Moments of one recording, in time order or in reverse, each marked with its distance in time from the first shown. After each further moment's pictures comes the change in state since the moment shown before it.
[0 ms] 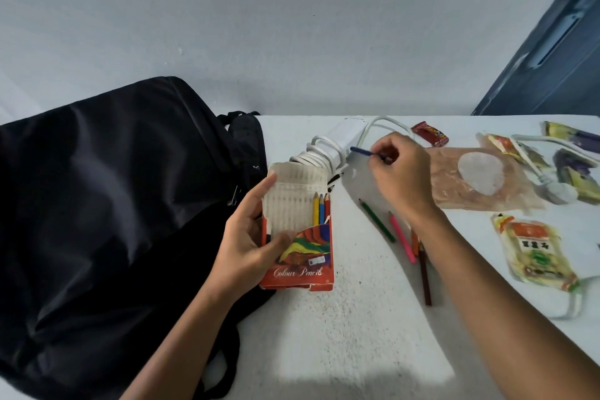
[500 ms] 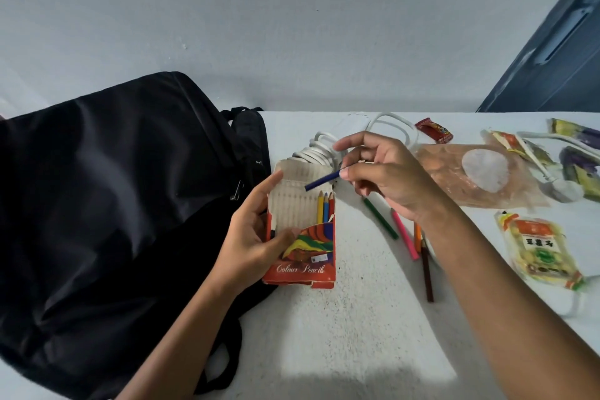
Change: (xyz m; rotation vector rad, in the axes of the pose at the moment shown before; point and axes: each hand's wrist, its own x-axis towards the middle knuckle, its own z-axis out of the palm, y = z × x) left_hand 0.000 0.000 0.001 0.013 -0.047 -0.021; right_hand -0.011 -0.040 -0.018 0.569 -0.620 0.233
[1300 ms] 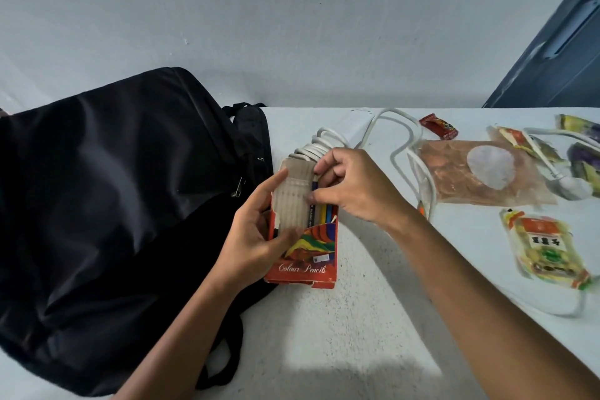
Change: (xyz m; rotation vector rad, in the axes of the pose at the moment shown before) left_hand 0.000 0.000 0.001 0.054 -0.005 0.025; right_hand 0.000 0.006 0.040 -0.434 0.004 -0.006
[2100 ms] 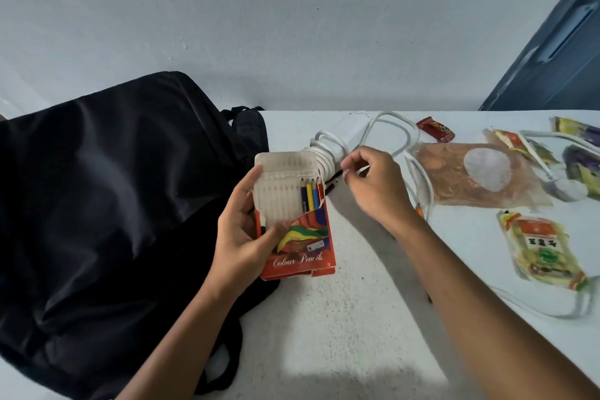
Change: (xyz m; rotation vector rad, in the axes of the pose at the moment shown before) left_hand -0.004 0.001 -0.002 -0.140 0.168 0.031; right_hand 0.009 0.034 -0.005 -0.137 0.378 0.014
